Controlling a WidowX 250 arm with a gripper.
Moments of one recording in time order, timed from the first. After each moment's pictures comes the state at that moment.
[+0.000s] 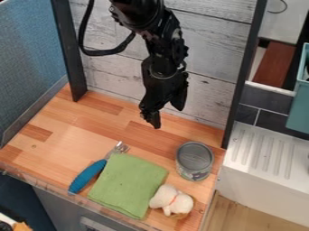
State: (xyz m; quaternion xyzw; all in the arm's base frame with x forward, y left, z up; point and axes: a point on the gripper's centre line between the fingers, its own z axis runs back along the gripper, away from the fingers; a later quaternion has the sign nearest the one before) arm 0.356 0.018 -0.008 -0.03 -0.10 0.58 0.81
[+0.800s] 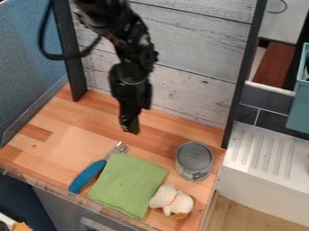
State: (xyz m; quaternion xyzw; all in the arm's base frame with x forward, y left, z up) arm 0.318 0.063 -0.002 -0.04 -0.12 0.78 0.62
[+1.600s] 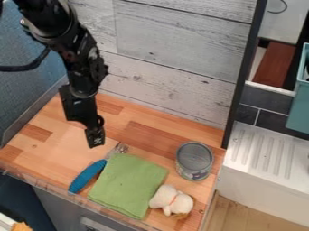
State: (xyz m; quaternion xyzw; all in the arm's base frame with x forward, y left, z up) arm 0.267 0.123 -0.028 0.00 -0.09 0.94 0.32
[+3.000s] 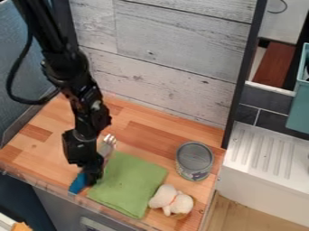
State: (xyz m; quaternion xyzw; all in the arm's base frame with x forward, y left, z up) arm 0.233 0.114 -0.095 0.05 -0.08 0.96 0.27
